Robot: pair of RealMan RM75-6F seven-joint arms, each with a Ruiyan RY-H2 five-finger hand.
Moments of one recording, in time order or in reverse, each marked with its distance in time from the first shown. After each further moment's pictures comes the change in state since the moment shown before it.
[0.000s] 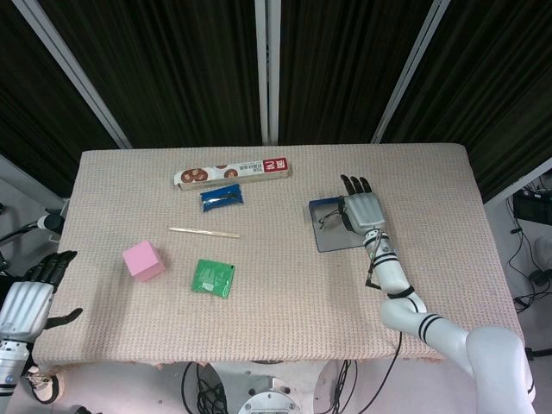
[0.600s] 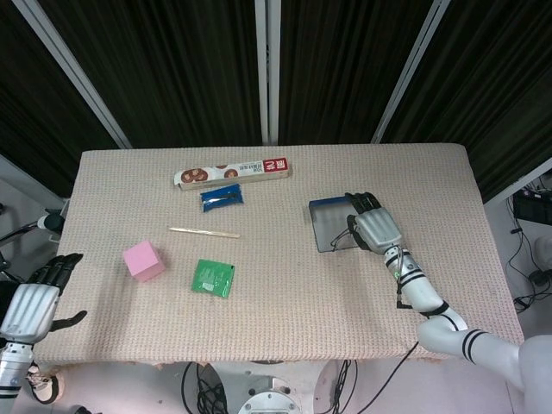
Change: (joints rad) left arm 0.004 -0.007 0.009 -0.016 0.013 0.010 0.029; right arm -0.112 0.221 -0.123 -0.265 -0.207 0.055 0.121
